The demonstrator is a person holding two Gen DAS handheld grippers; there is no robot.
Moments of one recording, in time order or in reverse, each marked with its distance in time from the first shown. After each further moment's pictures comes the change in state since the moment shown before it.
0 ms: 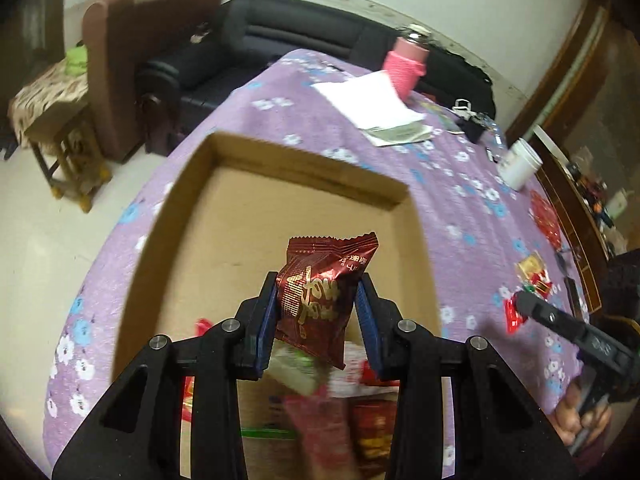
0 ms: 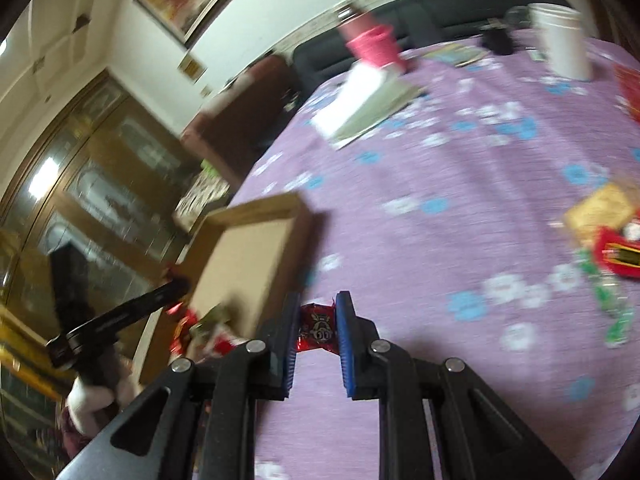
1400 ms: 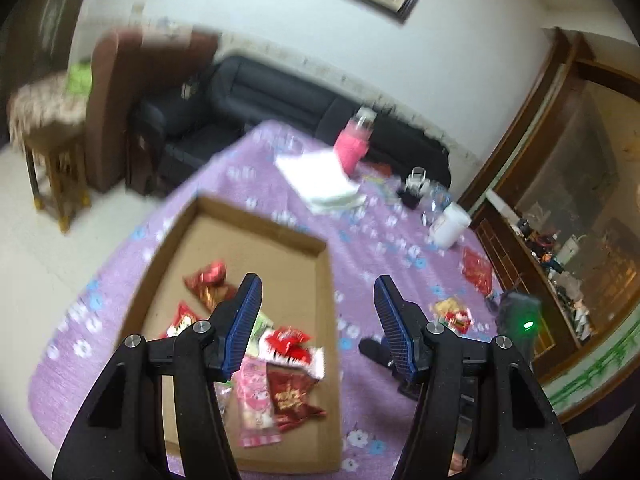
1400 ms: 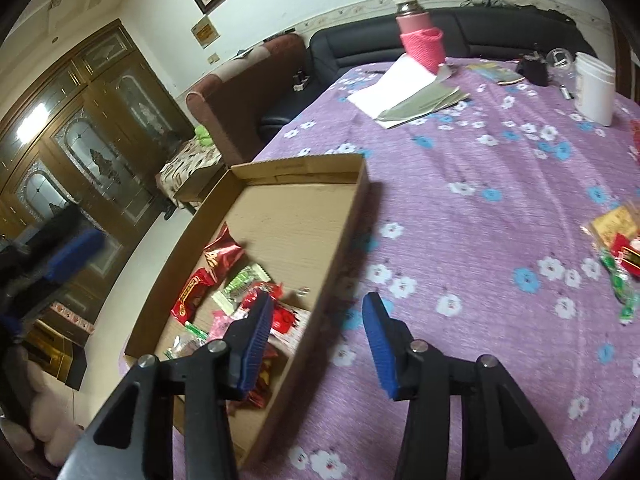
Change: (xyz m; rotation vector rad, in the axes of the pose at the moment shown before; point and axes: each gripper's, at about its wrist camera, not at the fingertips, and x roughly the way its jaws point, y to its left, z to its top) left arm -0.131 -0.037 -0.034 -0.039 -0.306 -0.140; right arm 0.008 0.068 -0.038 -0.142 0.015 -0.133
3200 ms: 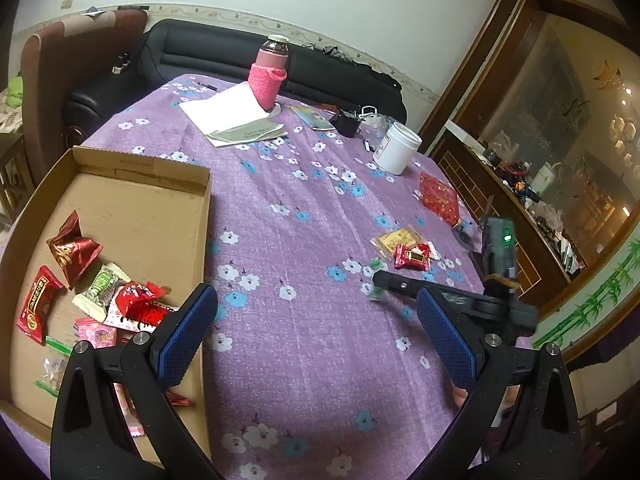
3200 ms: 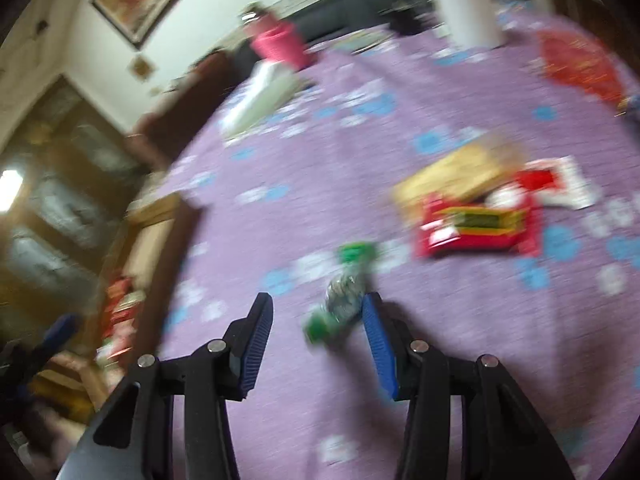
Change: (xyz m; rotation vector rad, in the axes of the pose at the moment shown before) left arm 0.082 -0.096 -0.059 0.123 0.219 -0.138; right arm -0.029 -0.192 0.001 0.222 0.024 0.034
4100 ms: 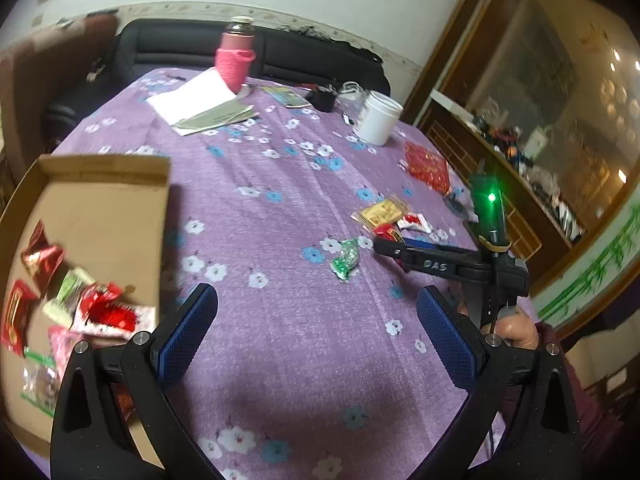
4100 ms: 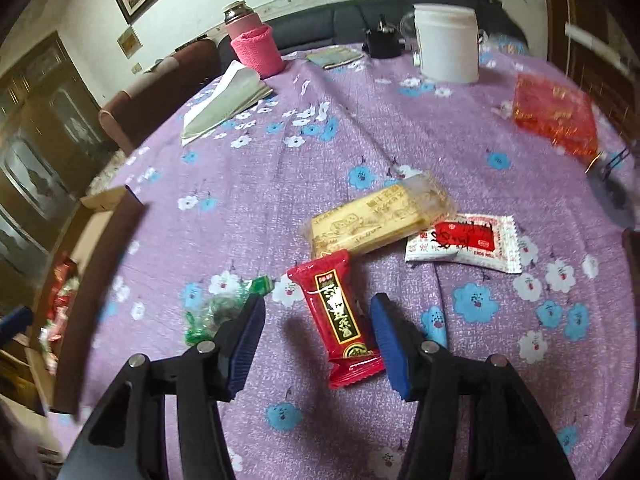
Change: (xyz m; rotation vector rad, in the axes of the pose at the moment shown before) left arm 0.032 -0.032 -0.006 0.117 0.074 -0.008; right arm -0.008 -0.023 0.014 -0.145 -0.036 -0.279
